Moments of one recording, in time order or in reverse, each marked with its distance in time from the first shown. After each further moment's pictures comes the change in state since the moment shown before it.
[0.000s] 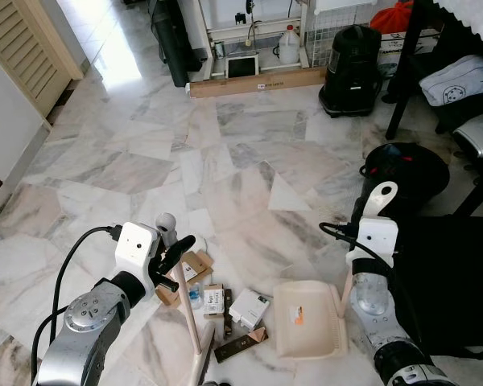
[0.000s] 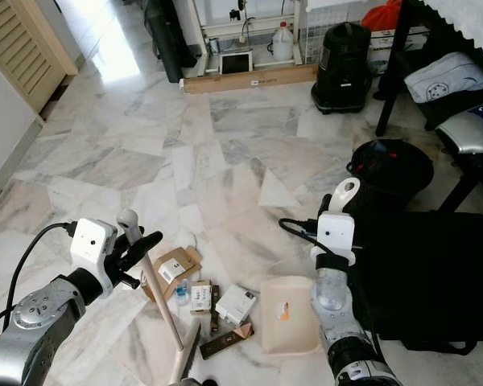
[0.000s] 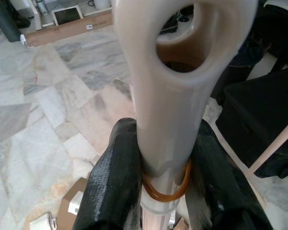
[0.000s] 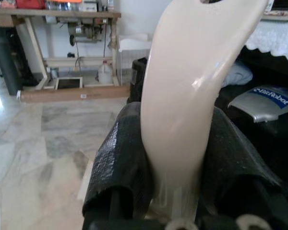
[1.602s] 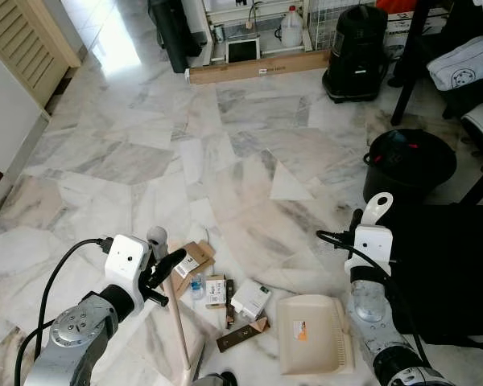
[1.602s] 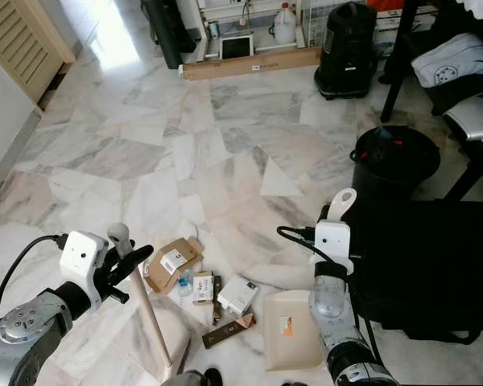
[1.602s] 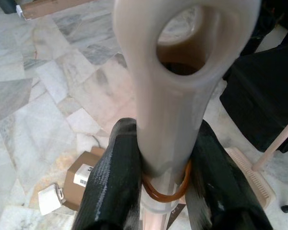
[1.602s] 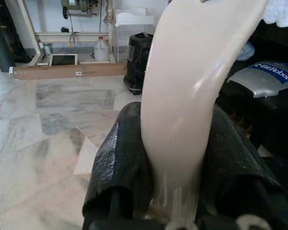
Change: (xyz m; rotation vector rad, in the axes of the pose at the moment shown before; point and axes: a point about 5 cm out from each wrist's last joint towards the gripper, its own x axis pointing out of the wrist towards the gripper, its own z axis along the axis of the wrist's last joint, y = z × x) left arm -0.018 0.003 -0.009 0.011 0.064 0.010; right arm -0.003 0.002 -0.007 -0.017 0.040 -0.015
